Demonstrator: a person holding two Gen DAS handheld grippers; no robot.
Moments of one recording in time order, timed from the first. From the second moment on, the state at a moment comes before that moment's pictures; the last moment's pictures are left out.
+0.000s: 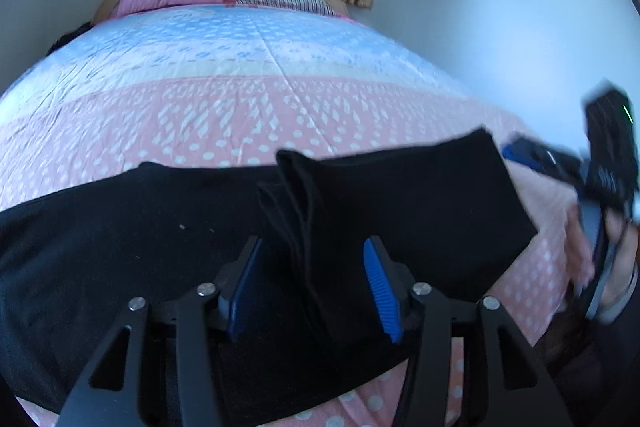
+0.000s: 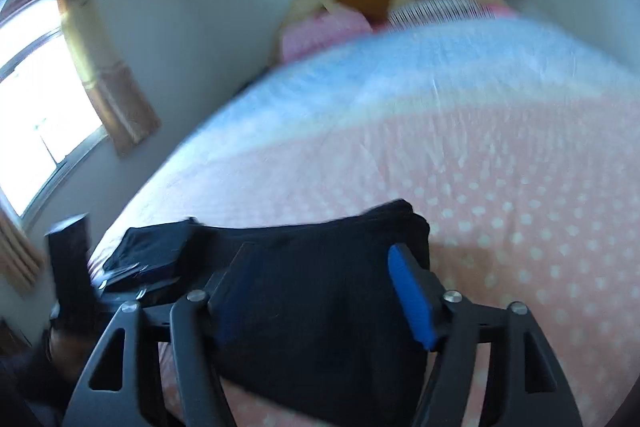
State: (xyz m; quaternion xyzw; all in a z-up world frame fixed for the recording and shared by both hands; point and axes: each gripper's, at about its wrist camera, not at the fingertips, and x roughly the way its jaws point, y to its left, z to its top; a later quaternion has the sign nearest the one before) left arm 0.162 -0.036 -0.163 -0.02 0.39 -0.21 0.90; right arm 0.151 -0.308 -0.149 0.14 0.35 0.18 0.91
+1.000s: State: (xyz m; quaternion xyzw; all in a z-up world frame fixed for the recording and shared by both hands) left arm 0.179 0.023 -0.149 -0.01 0.39 -0.12 0.91; right arm 0.082 -0.187 -0.163 0.02 0.36 0.34 0.87
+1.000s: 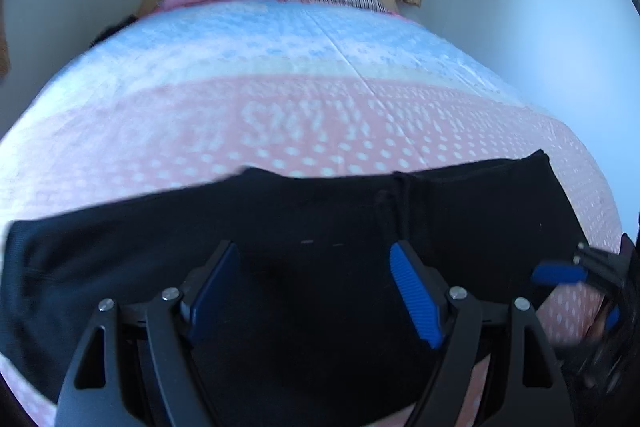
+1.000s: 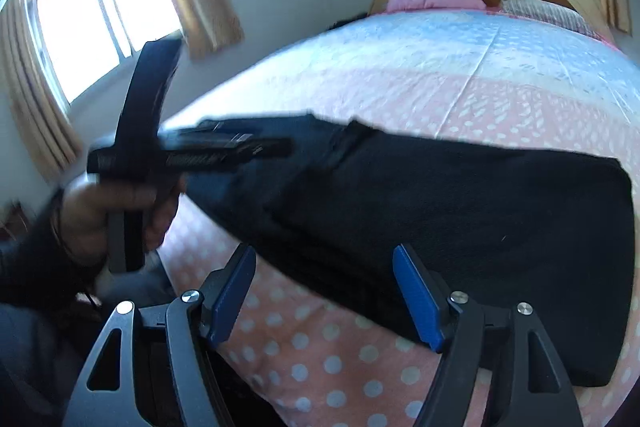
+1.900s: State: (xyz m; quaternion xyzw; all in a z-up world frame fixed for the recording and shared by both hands) left arm 0.151 0.219 -0.184 -0.02 0.40 0.05 0.91; right arm 0.091 -0.129 -0.158 0.04 0.32 0.36 0.88
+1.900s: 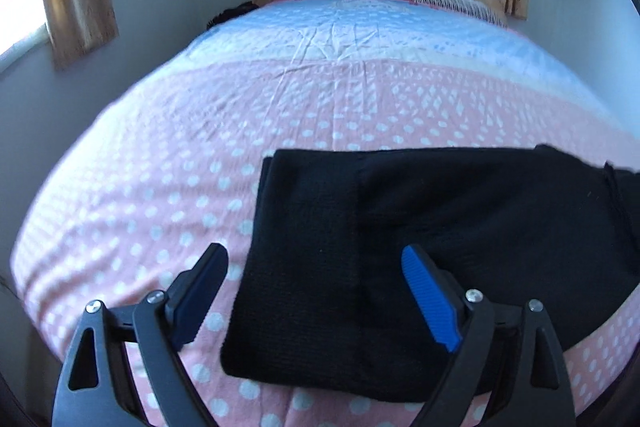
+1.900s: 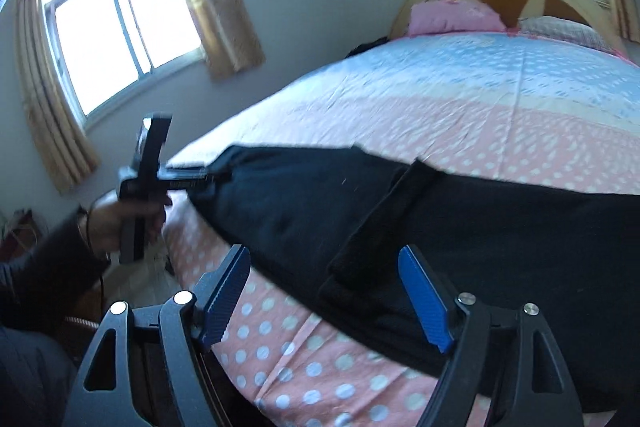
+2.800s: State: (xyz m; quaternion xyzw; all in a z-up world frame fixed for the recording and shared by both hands) left arm 0.126 0.184 -0.087 -0.15 0.33 -0.12 0.93; right arm 0.097 -0.216 -0.111 0.10 0.27 0.23 0.93
